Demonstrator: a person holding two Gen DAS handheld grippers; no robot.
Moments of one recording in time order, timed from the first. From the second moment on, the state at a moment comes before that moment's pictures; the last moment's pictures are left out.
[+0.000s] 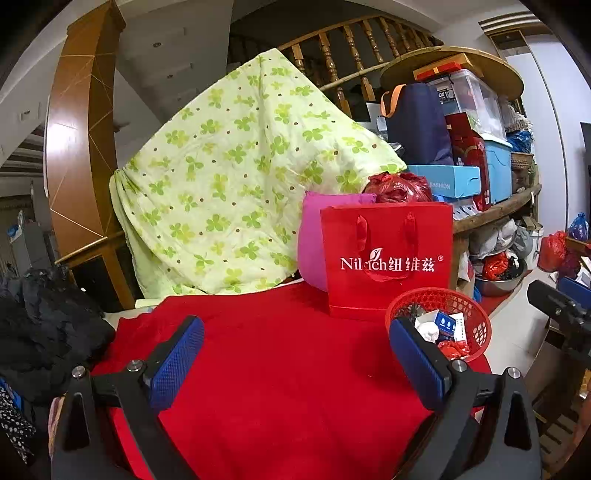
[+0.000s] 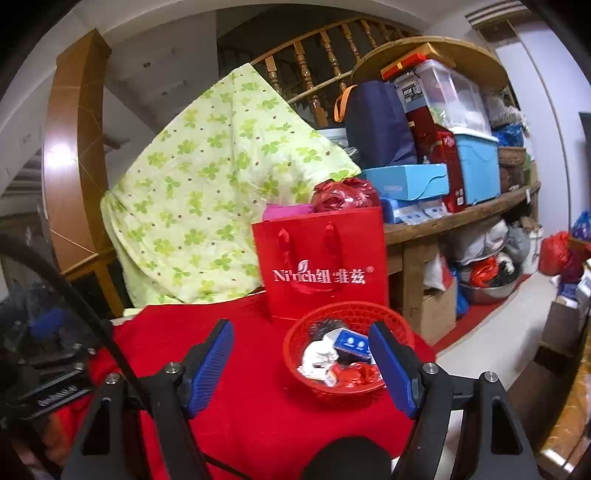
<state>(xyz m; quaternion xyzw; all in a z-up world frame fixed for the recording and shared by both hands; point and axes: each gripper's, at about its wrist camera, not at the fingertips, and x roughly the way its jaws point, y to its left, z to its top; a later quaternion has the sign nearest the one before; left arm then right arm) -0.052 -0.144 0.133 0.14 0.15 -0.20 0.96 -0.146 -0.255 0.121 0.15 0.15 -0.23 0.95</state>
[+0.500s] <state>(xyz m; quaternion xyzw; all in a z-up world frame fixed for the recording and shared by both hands) -0.059 -0.145 0.133 0.15 0.15 -0.20 0.96 -0.147 -0.258 0.121 0.14 0.14 -0.25 0.95</state>
